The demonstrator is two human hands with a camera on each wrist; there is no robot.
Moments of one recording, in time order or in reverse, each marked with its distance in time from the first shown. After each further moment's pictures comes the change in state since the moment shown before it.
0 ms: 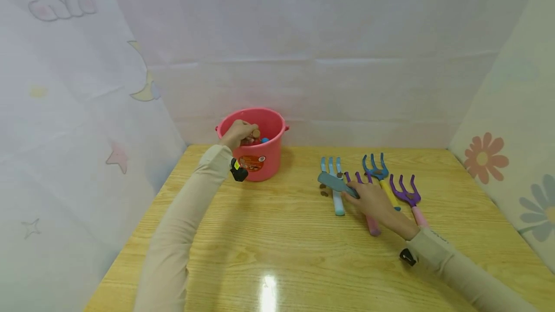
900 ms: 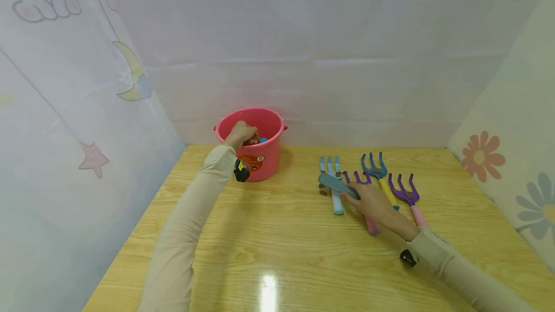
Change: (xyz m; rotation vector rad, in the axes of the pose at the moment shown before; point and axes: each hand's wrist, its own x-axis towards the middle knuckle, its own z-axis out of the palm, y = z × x) left_hand 0.013 -0.008 0.007 0.128 0.033 -0.002; right_hand -0.002 0.000 0.002 0.040 -0.005 0.018
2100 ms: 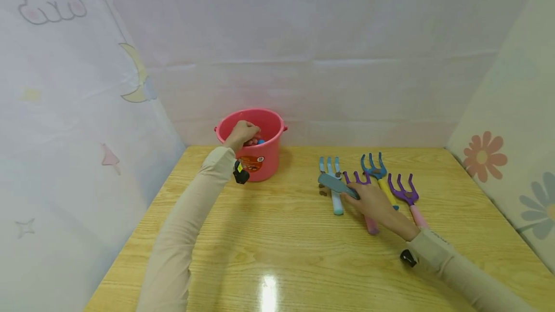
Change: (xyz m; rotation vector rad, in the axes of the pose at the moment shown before) left_hand 0.000 0.001 0.001 0.010 0.003 0.039; right_hand 0.003 0.001 0.000 0.012 -0.005 -0.005
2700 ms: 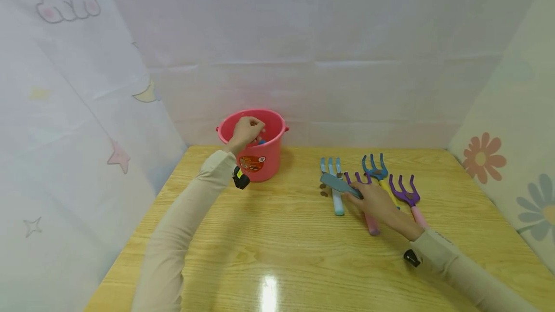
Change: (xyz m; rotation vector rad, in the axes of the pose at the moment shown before) left_hand -0.018 0.012 0.007 0.013 0.064 0.187; right_hand -0.001 0.002 -0.008 -0.006 -0.015 0.018
